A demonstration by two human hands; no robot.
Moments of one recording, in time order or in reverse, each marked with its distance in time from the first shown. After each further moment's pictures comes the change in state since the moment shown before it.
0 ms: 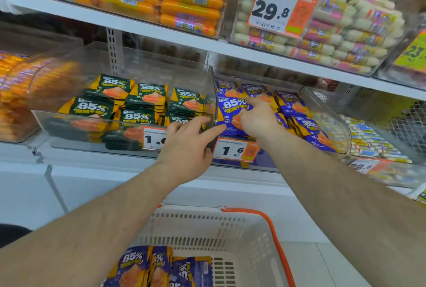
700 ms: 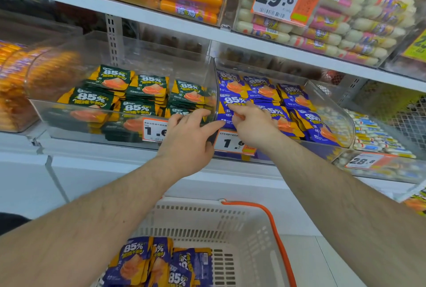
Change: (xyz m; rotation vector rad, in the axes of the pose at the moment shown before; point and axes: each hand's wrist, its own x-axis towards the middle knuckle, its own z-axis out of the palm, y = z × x) left_hand -0.001 0.005 0.002 0.011 0.014 -0.012; right_hand -0.029 0.007 -0.001 -0.548 -0.200 -0.159
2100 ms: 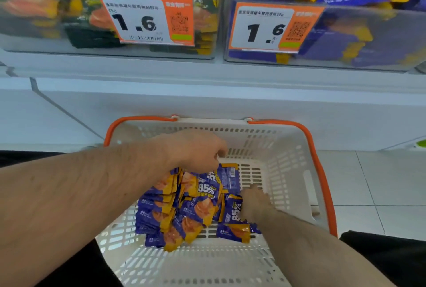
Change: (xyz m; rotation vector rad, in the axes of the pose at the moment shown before) left_hand -0.088 0.006 0.076 -0.042 -1.289 0.002; right_hand -0.152 0.167 0.348 -0.323 -0.867 0.108
